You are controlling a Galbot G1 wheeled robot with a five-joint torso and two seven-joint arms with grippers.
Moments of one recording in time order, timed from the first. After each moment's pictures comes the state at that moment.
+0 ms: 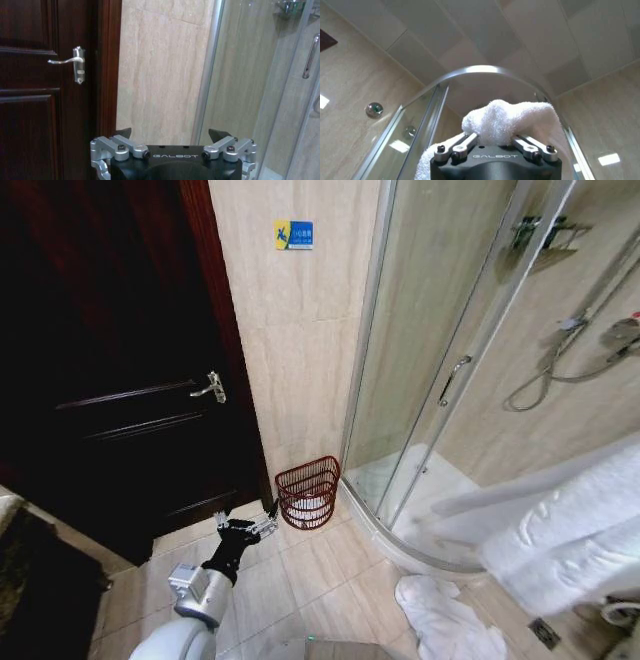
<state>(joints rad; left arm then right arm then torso) 1.88 -1.61 -0.57 -2.50 -0.07 0.25 0.20 -1.60 1.26 1.47 2.50 0.64 0.35 0.12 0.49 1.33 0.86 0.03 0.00</state>
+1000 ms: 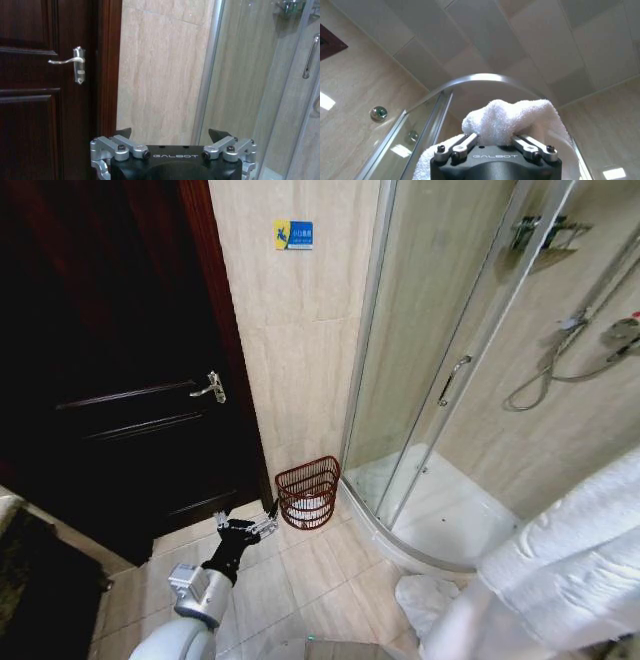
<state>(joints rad) 1.88 -1.61 -0.57 -2.50 -0.07 0.25 0.20 -1.61 1.26 1.49 2.50 0.61 0.39 0.10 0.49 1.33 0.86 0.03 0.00</state>
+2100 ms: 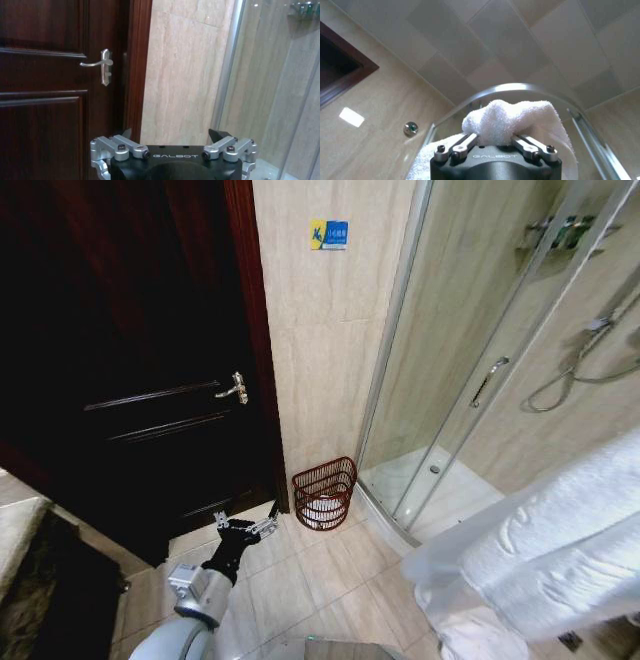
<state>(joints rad) 1.88 -1.61 -0.57 -2.50 -0.07 0.25 0.20 -1.59 1.24 1.42 2.50 0.62 0.43 0.07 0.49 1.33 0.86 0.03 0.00</state>
